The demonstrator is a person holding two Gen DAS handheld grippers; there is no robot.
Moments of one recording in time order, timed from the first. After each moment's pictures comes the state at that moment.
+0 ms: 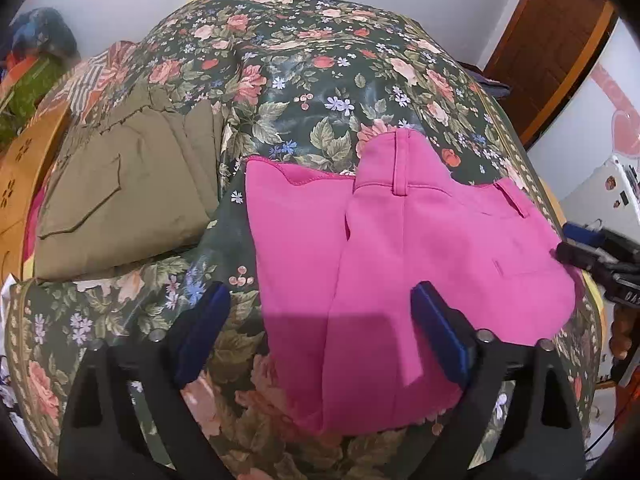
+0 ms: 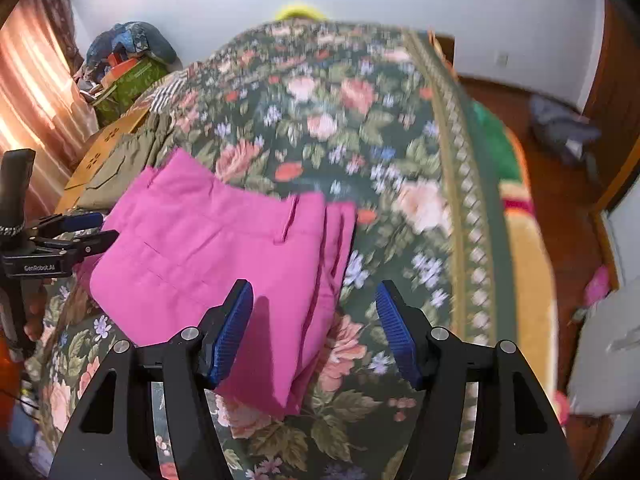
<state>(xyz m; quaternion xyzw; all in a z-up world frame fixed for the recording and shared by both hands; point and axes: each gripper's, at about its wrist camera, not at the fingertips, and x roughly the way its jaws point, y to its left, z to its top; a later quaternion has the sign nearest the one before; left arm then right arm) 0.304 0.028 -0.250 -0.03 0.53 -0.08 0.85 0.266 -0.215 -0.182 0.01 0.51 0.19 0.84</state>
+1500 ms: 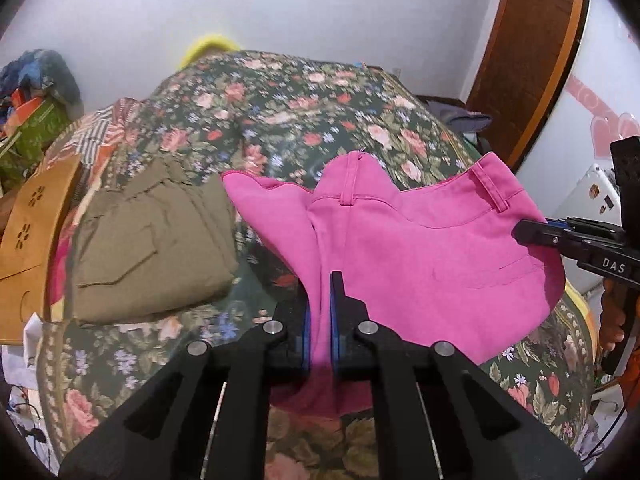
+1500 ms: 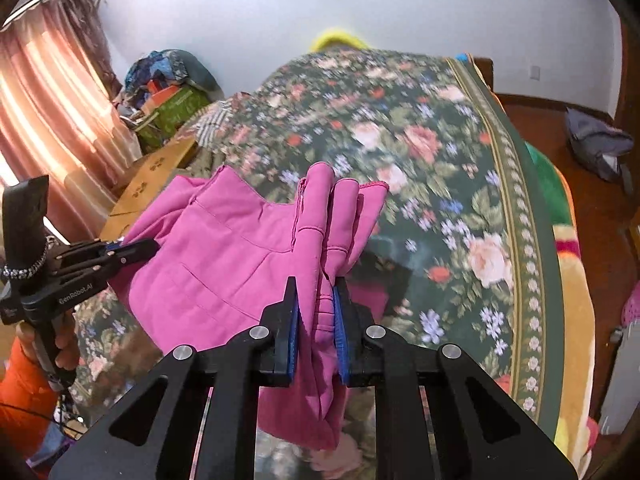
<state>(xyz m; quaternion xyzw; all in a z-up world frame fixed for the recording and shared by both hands) 0.282 0.037 -0.184 0.00 0.44 -0.09 0.89 0.274 -0.177 -0.141 0.05 0.45 0.26 0.85</state>
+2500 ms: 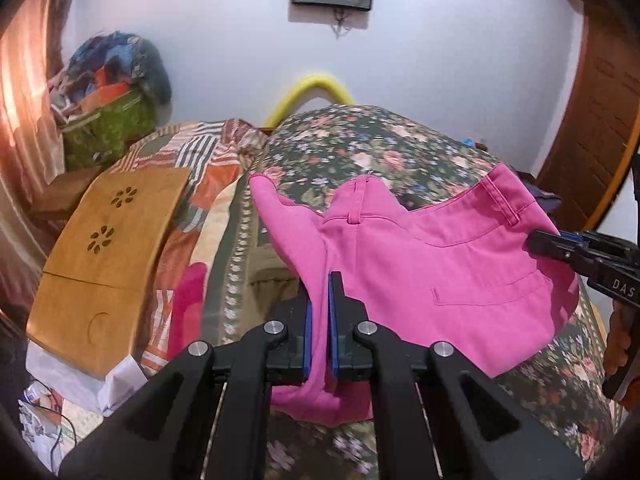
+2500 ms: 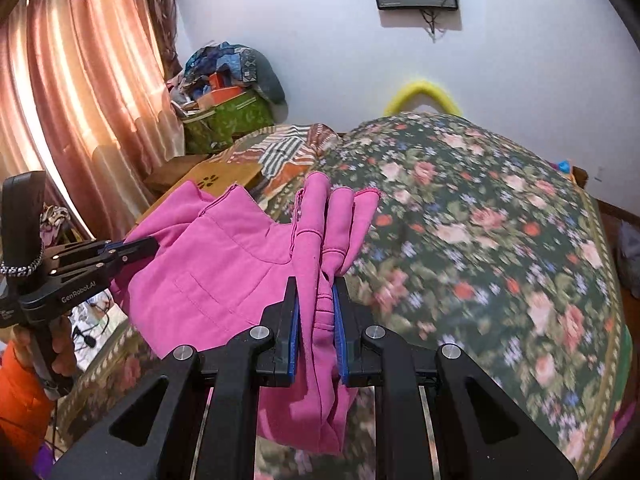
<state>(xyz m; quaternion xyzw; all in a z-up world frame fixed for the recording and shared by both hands) 0.330 0.252 -0.157 -0.06 0.37 0.04 0.93 0.358 0.039 -0.109 -0.03 0.37 0.34 0.86</state>
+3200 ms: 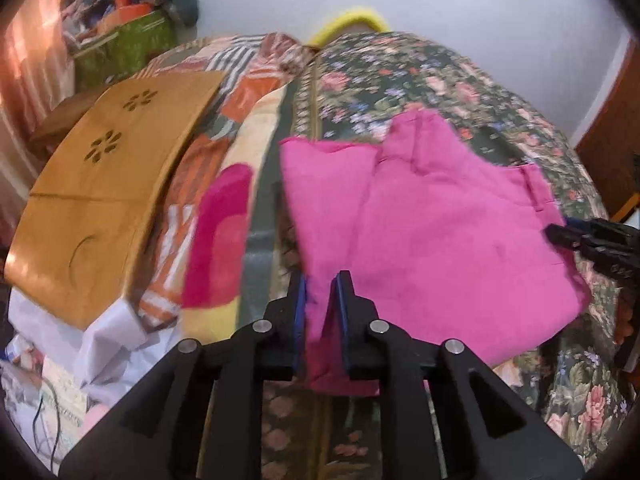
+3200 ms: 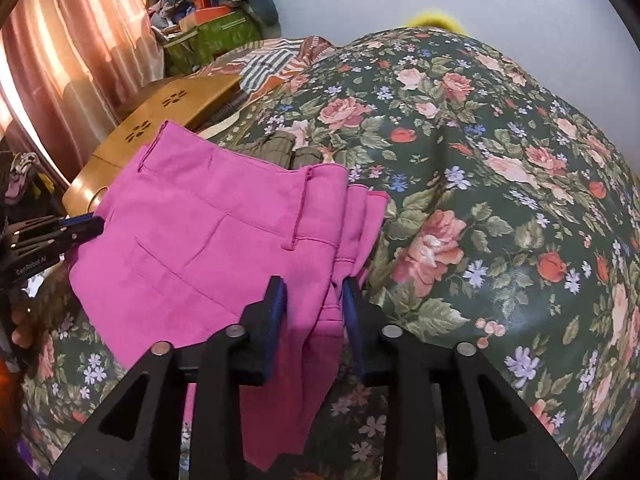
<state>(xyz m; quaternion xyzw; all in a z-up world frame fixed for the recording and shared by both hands) 0.334 0.330 -0.266 -0.10 0.47 0.08 0.88 0.398 0.087 -0.209 -0.11 0.47 0.32 0.82</state>
